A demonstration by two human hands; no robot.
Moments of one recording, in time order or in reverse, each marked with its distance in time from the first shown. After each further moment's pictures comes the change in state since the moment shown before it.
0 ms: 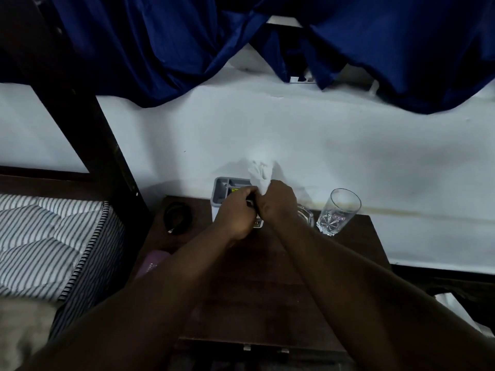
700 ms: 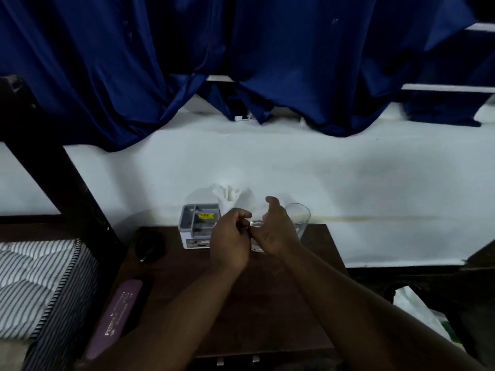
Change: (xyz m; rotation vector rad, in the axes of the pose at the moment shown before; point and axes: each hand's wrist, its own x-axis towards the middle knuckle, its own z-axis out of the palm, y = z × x) left_hand -0.052 0.068 0.053 -0.099 0.285 0.096; right_hand -0.055 0.054 -0.088 0.176 -0.044 -0.038
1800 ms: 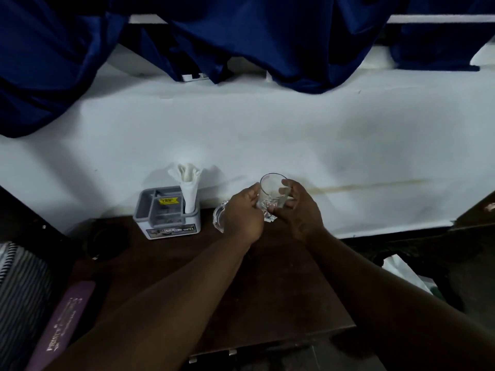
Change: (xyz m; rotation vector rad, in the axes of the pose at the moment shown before) left_hand 0.023 0.008 0.116 -0.130 -0.230 -0.182; right_hand 0.044 0.146 -0.034 0.394 0.137 0.004
